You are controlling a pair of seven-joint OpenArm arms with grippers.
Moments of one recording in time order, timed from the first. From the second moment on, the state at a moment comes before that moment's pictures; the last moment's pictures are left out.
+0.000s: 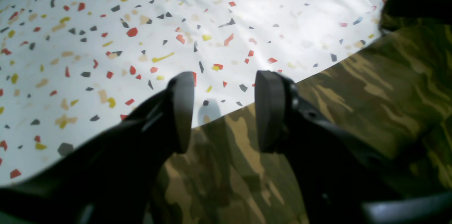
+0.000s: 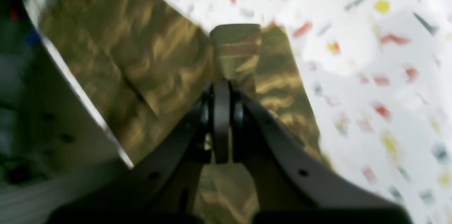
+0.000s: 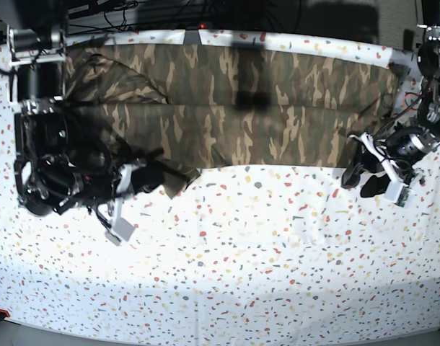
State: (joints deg) left arm 4.8 -25.5 -5.5 95.9 -32.8 -33.2 33.8; right arm 15.7 26.8 -3.8 89.2 58.5 34.2 -80.4
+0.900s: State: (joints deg) left arm 4.7 -25.6 -5.5 95.9 -33.0 -33.2 32.3; right arm -21.1 59.1 -3.8 116.7 61.6 34.2 -79.6
